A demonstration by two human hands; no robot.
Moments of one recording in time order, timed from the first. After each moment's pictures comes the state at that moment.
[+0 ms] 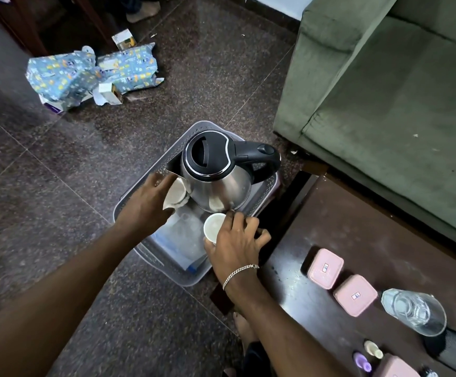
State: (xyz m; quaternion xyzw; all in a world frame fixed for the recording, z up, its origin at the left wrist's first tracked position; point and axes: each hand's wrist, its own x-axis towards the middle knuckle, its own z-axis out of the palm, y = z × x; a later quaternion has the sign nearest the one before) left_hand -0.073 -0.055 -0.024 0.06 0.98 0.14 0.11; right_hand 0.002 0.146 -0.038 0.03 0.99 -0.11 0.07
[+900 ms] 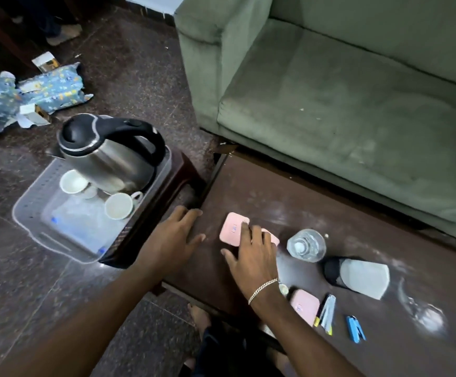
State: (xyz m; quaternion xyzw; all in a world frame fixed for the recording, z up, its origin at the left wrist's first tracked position) left_hand 0.058 0.196 -0.010 0.18 0.95 0.21 0.15; right_hand 0.128 0.386 -0.026 0.11 0.98 -0.14 0.12
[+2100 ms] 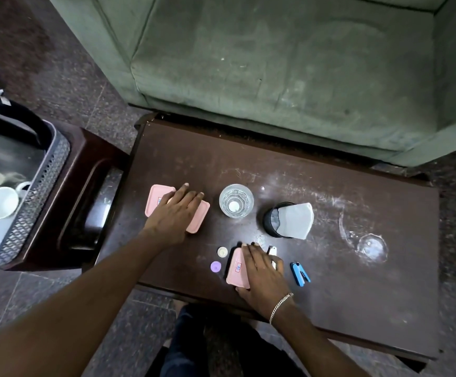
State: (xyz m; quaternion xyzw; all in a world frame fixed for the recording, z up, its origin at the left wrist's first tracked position) left_hand 0.089 0.364 -0.109 0.40 0.88 -0.11 0.22; right_hand 0.308 0.551 -0.120 0.07 0.96 -0.13 0.22
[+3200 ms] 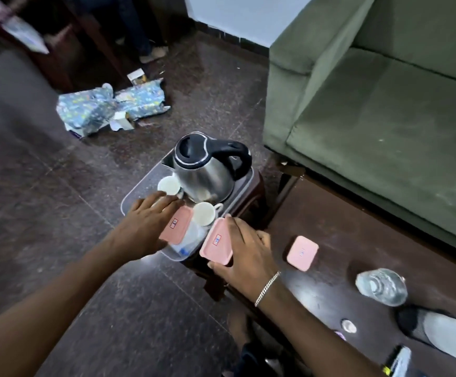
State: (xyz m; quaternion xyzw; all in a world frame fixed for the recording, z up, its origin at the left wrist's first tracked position) left_hand 0.020 -0.003 0.081 0.21 0.96 -0.07 0.17; right_hand 0.077 0.250 0.033 -0.12 0.95 -0.27 0.06
